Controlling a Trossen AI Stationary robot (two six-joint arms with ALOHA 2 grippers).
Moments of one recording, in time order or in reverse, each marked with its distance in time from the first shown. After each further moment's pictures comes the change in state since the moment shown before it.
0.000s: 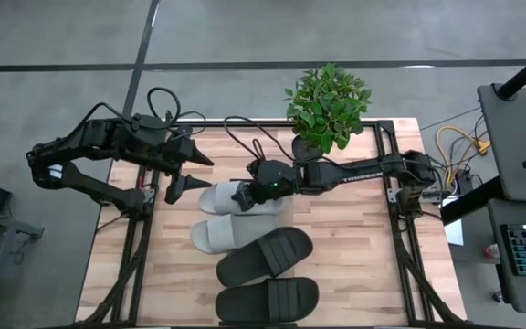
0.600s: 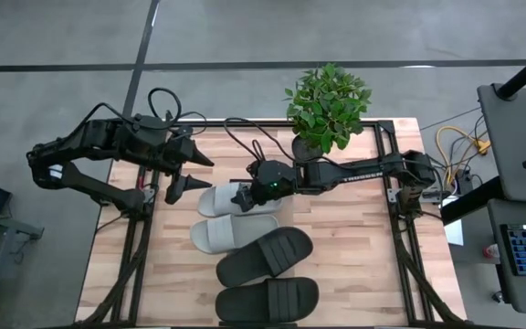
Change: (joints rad) left arm 0.000 0.000 -0.004 0.000 0.003 0.000; right arm 0.006 0.000 0.000 -0.011 -0.045 0.037
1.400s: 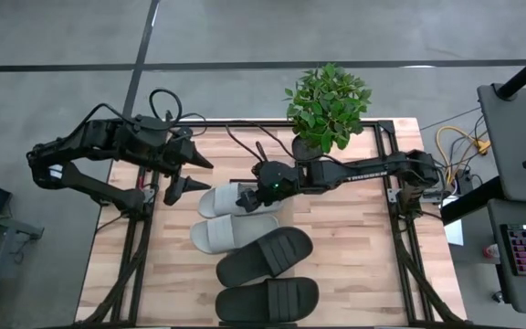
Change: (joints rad) left arm 0.000 0.000 -0.001 -0.011 0.019 -0.006; right arm 0.003 -0.024 0.000 -0.129 0.001 0.036
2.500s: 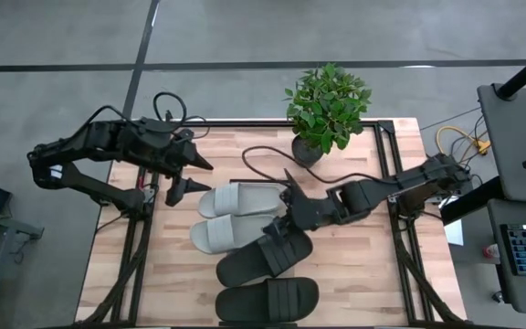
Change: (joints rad) left arm 0.000 0.000 -0.024 -0.014 -0.003 -0.003; right arm 0.269 -0.191 -0.002 -0.256 0.233 0.133
